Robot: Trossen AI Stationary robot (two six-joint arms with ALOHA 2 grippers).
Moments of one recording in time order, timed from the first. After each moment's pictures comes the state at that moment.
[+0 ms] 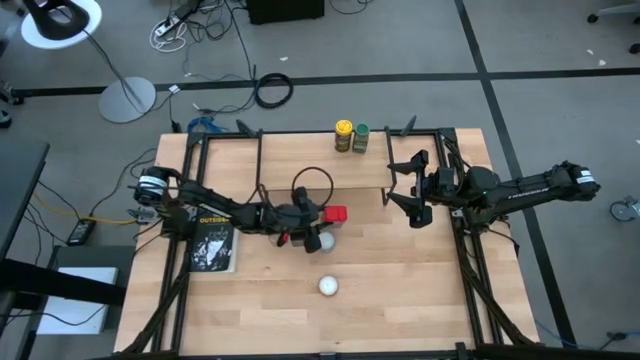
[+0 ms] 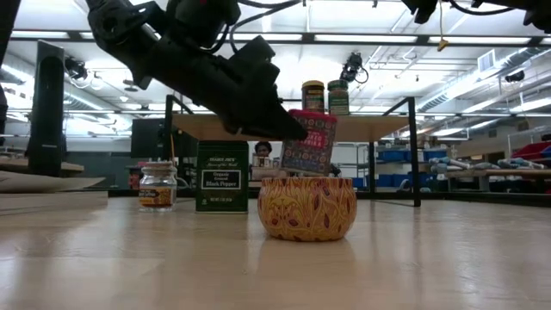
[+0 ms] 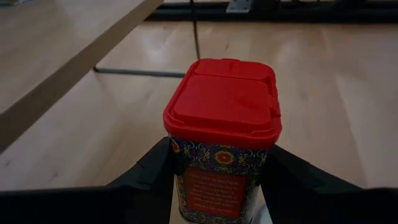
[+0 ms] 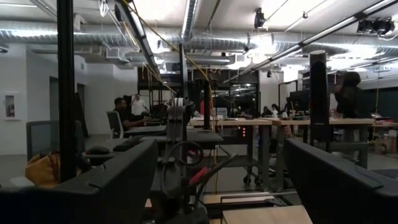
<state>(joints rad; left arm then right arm) -0.09 1.74 0.80 0.52 -0.38 -0.09 0.10 0.74 0.43 0.69 0.21 -0.07</state>
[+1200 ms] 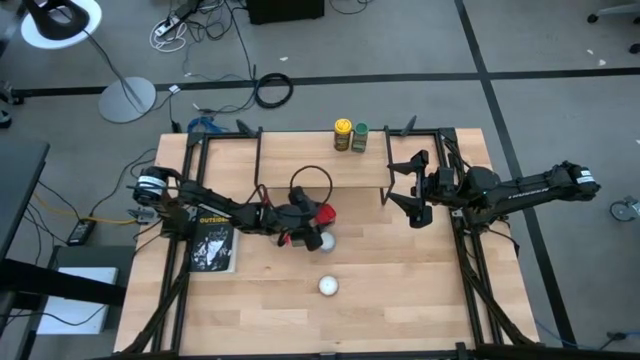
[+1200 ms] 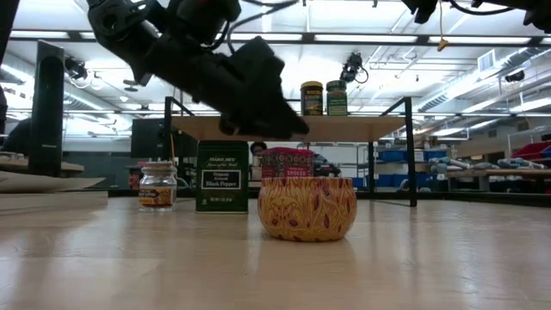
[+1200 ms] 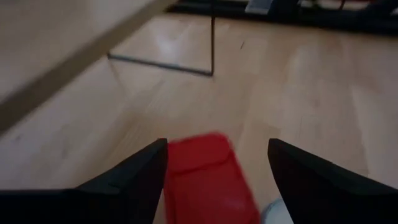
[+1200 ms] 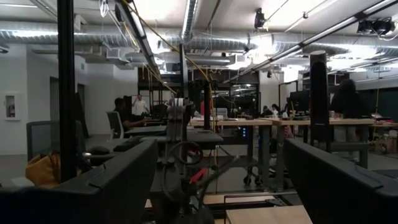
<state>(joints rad) -0.10 1.72 0.80 0.50 -0.42 -0.19 0.10 0.74 0.43 0.69 0.21 -0.07</state>
